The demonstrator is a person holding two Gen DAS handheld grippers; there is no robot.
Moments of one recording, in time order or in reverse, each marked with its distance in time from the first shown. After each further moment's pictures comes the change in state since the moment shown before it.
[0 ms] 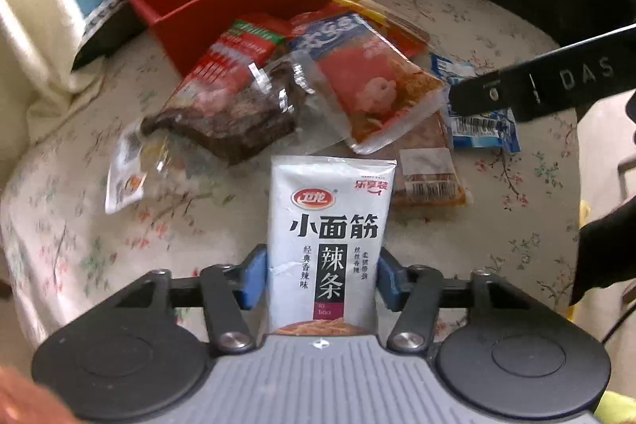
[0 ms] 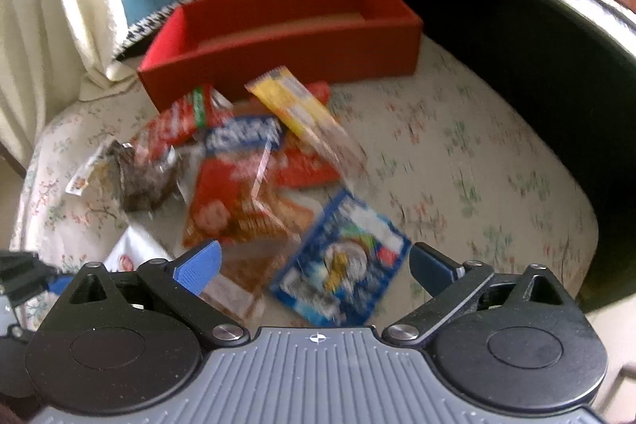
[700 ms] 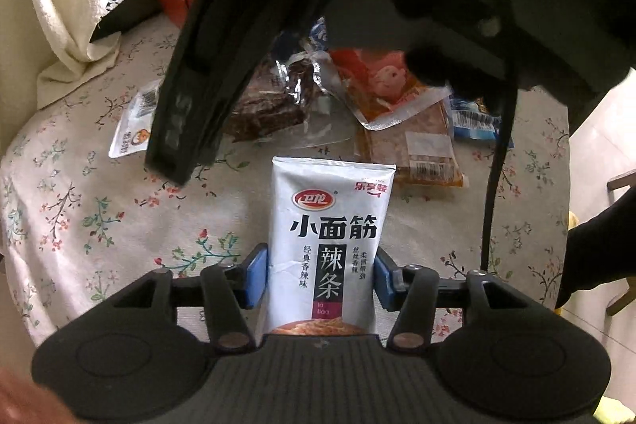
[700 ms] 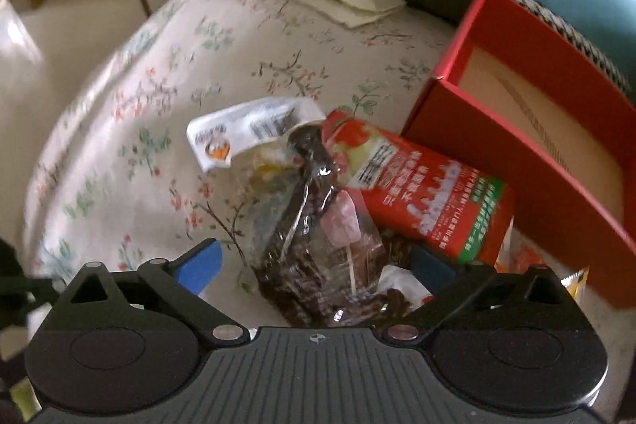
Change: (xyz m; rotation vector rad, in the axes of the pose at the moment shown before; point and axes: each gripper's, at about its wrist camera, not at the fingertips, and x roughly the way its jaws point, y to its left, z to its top) left arm -0.008 0.010 -0.020 -0.047 -0.027 -0.034; right arm 0.095 0.165 0.056 -0.715 0.214 0.213
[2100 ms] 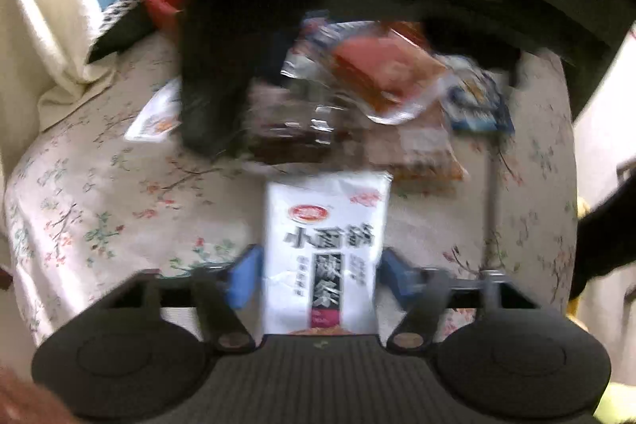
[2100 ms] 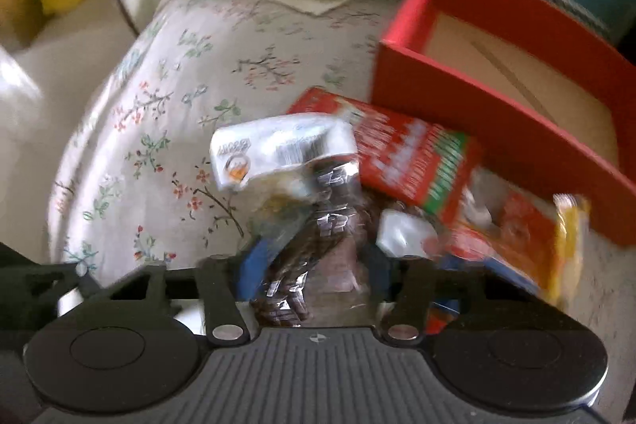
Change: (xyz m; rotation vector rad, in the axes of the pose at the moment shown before) left arm 0.003 -0.009 0.000 0.042 -0.035 0.049; right arm -0.032 -0.036 -0.023 0.183 0.006 0.068
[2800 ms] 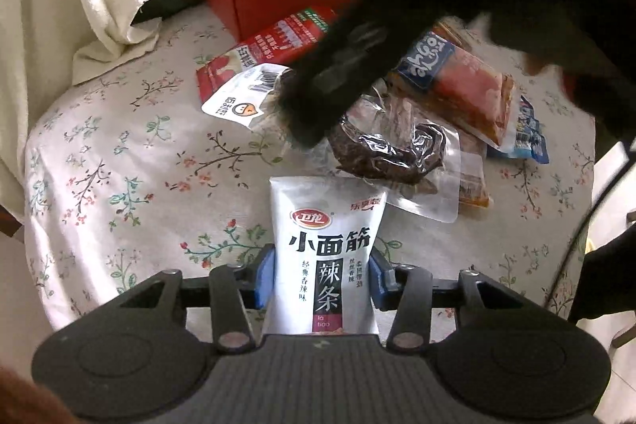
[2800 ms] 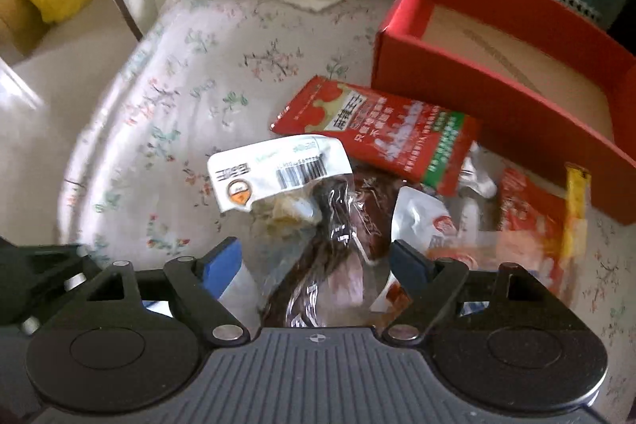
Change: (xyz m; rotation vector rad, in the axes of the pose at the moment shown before) left arm -0.003 0.013 0.002 -0.142 0.035 0.034; right arm 0.010 0.013 -0.004 0.005 0.017 -0.014
